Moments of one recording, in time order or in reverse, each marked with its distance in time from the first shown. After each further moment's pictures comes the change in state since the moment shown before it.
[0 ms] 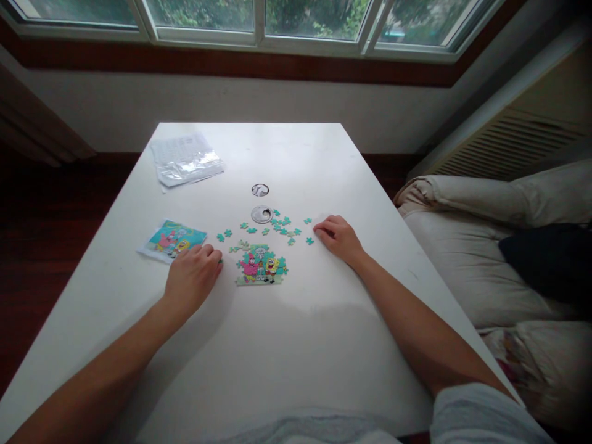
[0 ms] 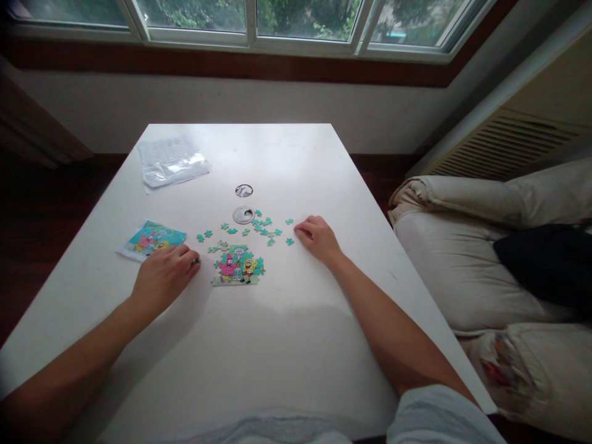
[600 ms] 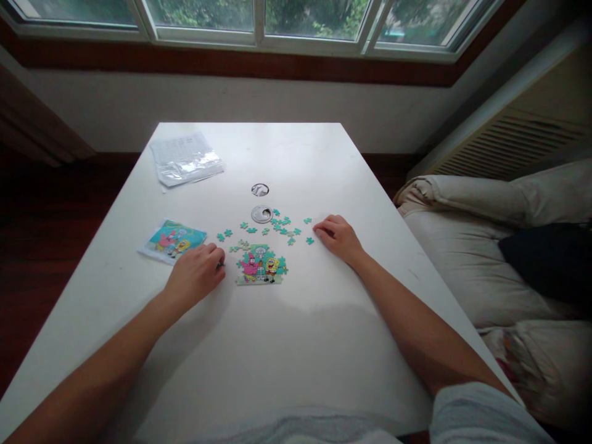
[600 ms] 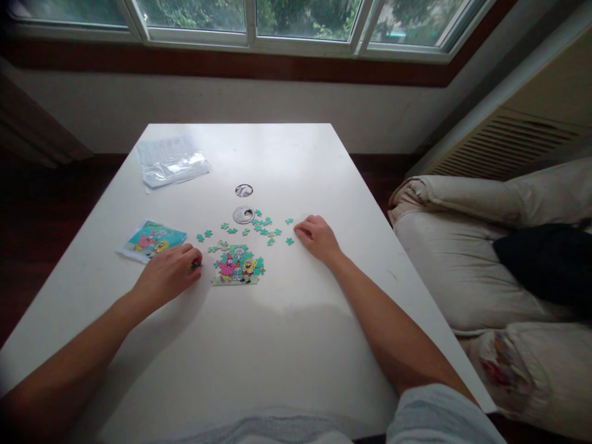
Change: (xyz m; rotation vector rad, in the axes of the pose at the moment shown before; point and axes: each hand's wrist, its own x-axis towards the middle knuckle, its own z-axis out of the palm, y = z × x) left_hand 0.007 -0.007 0.007 -0.132 -0.085 0.046; right_hand -0.001 0.001 0.001 0.018 0.001 0.001
